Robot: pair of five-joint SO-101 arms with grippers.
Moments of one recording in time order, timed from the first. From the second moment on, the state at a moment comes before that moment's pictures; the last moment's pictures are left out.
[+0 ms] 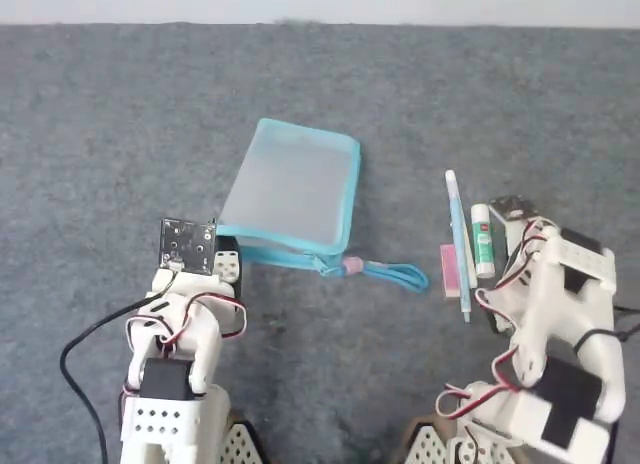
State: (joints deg) left arm -2.5 -92.9 93.9 40.7 0.5; right arm 21.7 -6.7 46.2 64.6 38.5
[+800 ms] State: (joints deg) left arm 0.1 -92.9 97.3 38.4 0.6; right arm 24.6 -6.3 33.5 79.0 40.0
